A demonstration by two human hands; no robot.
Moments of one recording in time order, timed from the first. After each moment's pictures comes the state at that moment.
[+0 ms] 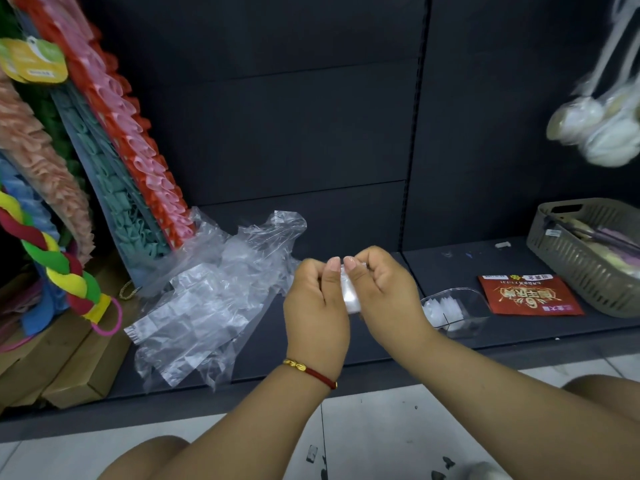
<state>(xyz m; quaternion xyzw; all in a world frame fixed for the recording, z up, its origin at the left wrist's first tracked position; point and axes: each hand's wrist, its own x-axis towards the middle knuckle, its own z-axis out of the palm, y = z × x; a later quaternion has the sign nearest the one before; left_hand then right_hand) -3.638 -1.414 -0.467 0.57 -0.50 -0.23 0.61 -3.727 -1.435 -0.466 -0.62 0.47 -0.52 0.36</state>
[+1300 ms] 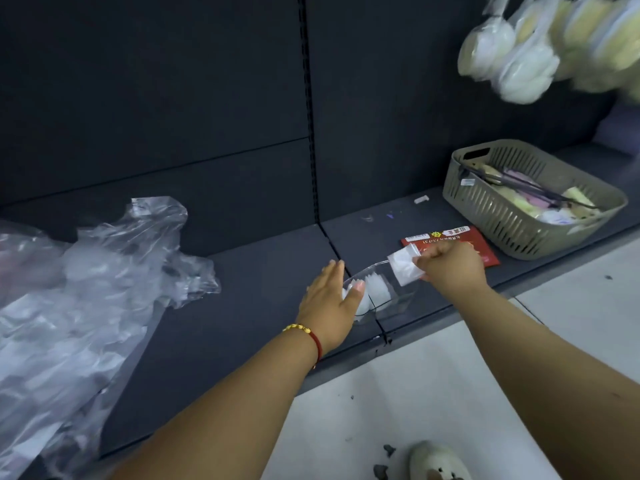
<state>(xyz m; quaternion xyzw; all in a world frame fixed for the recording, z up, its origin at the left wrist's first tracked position) -3.753 -1.576 -0.607 0.54 -0.75 -0.37 0.13 -3.963 -1.575 -0.586 -0.42 0.80 -0.34 0.25</state>
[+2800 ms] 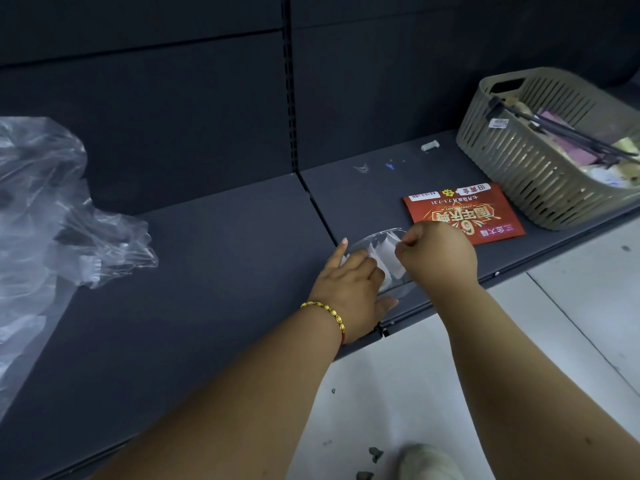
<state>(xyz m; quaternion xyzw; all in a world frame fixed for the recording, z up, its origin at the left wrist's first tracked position) -3.816 -1.650 -0.714 0.36 -0.93 -0.07 -0.03 -3.961 -1.642 -0.681 -0.53 0.83 -0.16 0.09</state>
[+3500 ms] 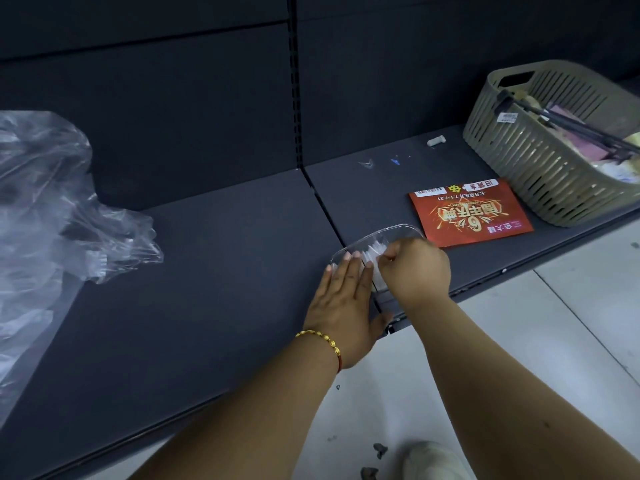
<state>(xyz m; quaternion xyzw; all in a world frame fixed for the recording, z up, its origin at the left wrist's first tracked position) -3.800 -1.622 -0.745 0.45 -0.88 -0.15 -0.03 -3.933 -1.642 -0.721 -0.55 0.82 -0.17 0.05</state>
